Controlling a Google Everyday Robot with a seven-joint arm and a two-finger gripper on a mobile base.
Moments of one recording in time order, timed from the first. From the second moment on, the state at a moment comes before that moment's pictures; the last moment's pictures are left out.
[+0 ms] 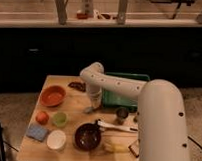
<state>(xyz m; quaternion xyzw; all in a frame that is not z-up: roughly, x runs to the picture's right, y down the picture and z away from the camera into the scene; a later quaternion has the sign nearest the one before) -0.022 0.135 0.884 -0.38 -0.09 -0.24 0.89</state>
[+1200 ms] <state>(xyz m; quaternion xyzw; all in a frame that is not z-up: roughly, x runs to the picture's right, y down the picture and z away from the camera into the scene) -0.098 0.159 0.878 -0.36 -0.19 -0.29 0.87</state>
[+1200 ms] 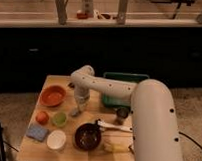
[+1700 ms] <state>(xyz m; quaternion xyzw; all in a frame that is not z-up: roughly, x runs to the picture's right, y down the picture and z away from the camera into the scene) -0.062 0.156 0.882 -0.36 -0.17 -0.25 0.88</state>
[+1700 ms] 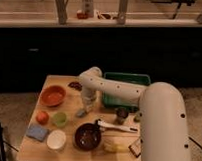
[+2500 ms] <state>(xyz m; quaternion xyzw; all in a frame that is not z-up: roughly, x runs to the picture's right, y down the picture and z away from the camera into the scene) -0.076 0.132 0.900 -0.34 -0.18 -0.24 0.89</state>
